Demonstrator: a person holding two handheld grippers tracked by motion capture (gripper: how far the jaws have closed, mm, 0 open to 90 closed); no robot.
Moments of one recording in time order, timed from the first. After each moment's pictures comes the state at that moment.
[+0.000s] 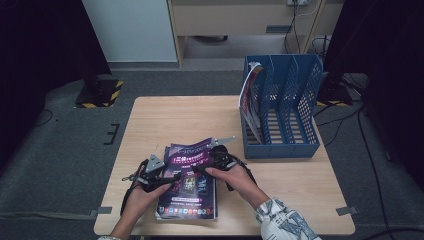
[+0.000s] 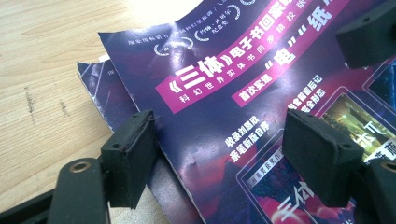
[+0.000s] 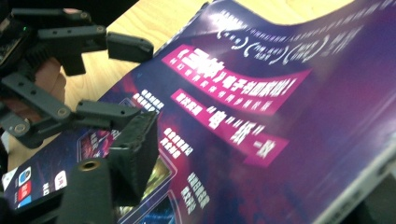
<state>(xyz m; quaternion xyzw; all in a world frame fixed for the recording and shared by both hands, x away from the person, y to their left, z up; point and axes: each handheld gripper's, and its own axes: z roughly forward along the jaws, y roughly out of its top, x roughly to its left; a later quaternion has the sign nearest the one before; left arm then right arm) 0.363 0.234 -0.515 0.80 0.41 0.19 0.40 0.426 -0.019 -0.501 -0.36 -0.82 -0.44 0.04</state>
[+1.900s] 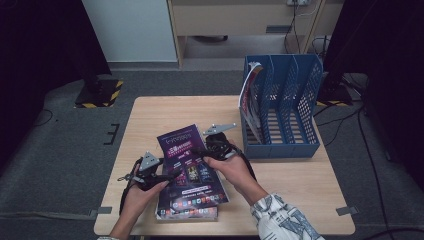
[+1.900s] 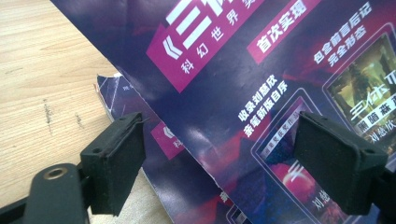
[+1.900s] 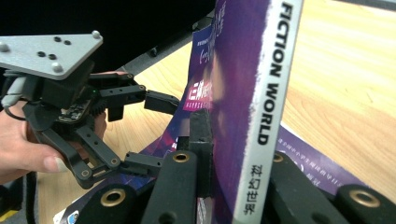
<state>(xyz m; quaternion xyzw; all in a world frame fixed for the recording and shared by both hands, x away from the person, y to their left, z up) 0.362 0.242 -0.504 0.77 0.42 0.19 0.44 0.420 -0.012 -0.426 -0.31 -0.81 -0.49 -0.02</state>
